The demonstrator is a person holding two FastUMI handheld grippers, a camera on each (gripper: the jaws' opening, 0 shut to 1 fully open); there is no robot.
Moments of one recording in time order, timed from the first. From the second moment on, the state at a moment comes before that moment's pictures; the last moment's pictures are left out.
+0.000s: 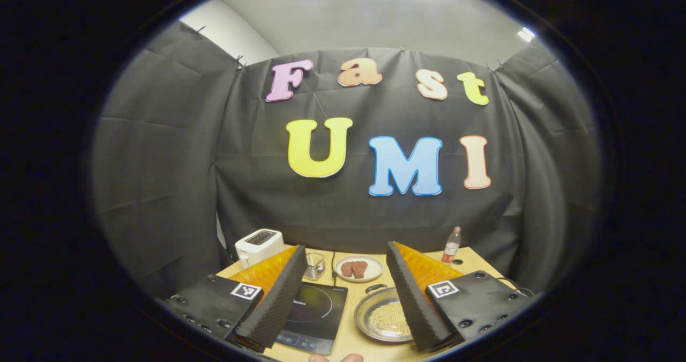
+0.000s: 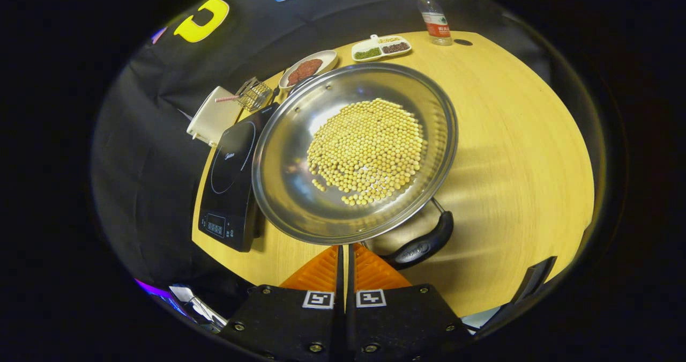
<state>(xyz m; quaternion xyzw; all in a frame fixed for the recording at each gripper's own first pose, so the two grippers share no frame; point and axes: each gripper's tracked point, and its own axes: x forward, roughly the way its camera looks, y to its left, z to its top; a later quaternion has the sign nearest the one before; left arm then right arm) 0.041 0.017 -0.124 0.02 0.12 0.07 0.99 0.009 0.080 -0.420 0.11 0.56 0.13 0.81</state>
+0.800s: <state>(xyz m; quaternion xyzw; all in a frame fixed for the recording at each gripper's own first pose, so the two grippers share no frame) 0.058 -0.022 -0.133 0.05 0.12 0.05 0.99 0.061 -0.014 -0.419 0.05 0.54 0.06 0.84</state>
